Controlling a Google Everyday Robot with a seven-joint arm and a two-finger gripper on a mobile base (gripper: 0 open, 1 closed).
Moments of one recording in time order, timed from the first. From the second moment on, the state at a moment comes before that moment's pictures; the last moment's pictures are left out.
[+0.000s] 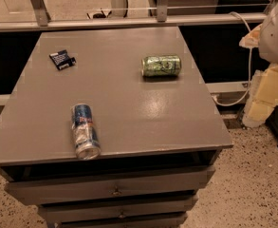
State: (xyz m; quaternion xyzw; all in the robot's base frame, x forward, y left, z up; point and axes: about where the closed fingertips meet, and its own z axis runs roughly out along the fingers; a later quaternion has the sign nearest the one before) arm 0.438 -0.217 0.976 -0.60 0.78 -0.03 0.16
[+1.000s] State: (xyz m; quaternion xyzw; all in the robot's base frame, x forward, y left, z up) arm 0.501 -0.169 0.962 -0.61 0.76 -0.01 0.22
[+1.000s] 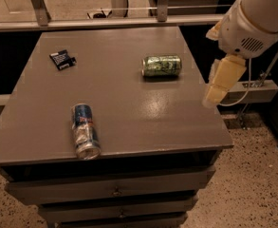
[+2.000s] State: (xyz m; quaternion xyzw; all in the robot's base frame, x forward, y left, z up) arm 0.644 -0.082 0.906 -0.59 0.76 0.04 0.28
